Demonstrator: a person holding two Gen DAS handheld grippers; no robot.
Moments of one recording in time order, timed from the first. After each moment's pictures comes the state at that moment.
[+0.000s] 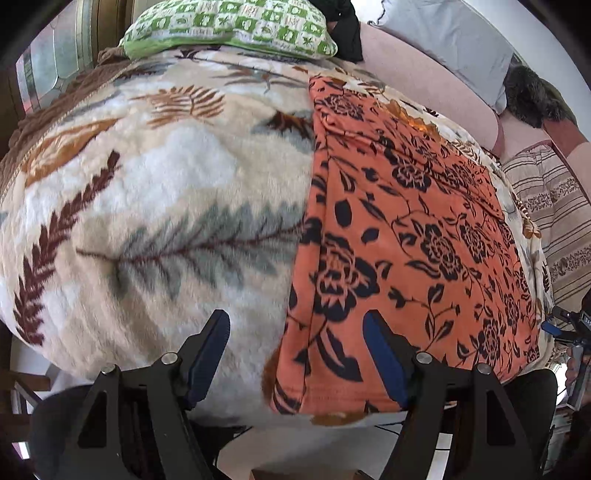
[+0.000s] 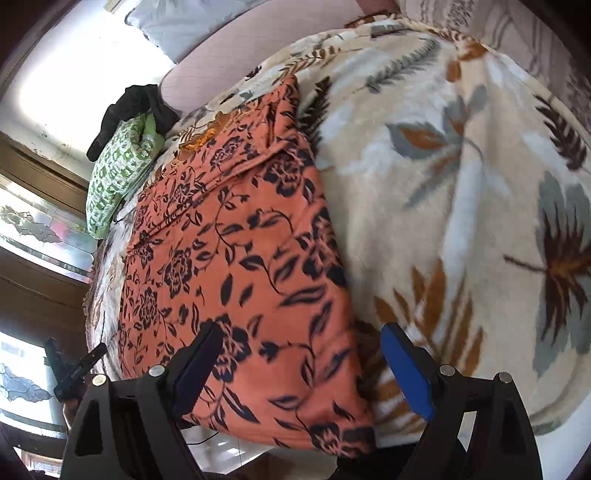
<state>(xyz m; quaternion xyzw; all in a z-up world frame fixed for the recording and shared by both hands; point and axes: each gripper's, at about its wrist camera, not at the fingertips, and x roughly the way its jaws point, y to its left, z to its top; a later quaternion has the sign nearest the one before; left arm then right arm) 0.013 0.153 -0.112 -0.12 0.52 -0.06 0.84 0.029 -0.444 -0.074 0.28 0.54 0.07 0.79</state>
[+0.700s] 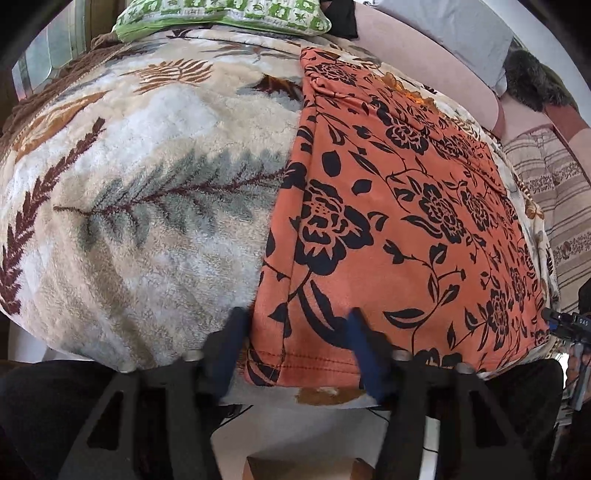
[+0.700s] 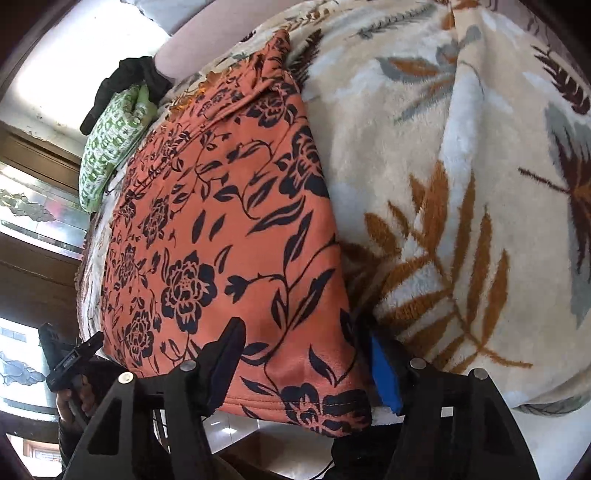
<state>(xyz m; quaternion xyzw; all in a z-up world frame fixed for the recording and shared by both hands) 0.002 0.130 -0.132 -0.11 0.54 -0.06 0.83 0.021 -0.414 -0.105 0.26 0.58 0.11 0.77</state>
